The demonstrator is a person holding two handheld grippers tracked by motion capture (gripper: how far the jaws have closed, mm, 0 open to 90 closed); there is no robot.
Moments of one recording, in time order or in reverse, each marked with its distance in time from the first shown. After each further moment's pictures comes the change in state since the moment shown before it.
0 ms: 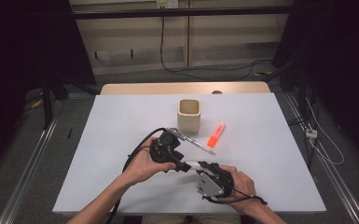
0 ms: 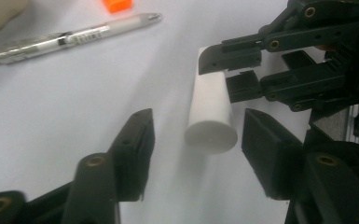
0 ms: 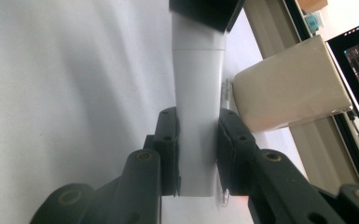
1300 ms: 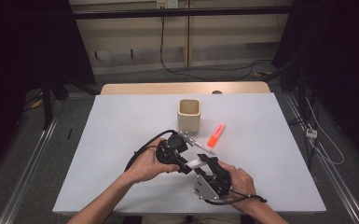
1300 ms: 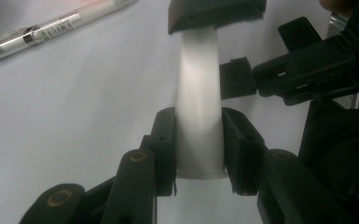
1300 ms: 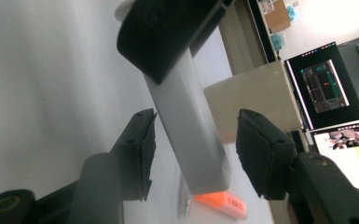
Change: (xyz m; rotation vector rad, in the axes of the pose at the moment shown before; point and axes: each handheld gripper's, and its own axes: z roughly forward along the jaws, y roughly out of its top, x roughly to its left) left arm -0.011 0.016 0.015 0.138 -0.013 0.090; right arm 0.002 0.010 0.000 -0.015 -0.126 -0.121
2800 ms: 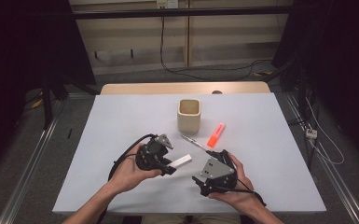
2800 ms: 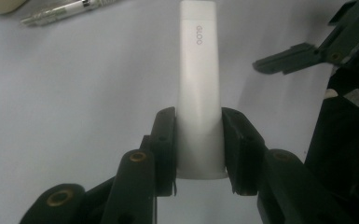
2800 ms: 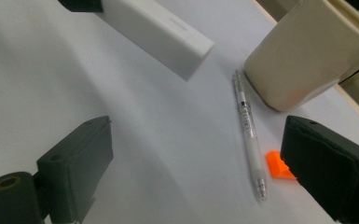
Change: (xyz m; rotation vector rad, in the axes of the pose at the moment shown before) left arm -0.002 -0.044 -0.028 -0.077 0.094 -0.037; right arm -0.022 -0.010 0.000 0.019 0.233 0.504
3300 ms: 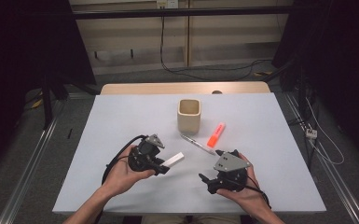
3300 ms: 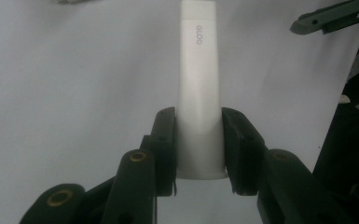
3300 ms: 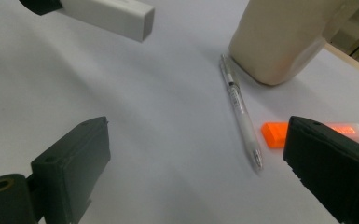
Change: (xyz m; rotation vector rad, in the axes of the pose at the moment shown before) left arm 0.006 -0.019 -0.007 -0.026 0.044 -0.059; right arm -0.018 -0.016 -0.011 -0.027 0.025 0.218
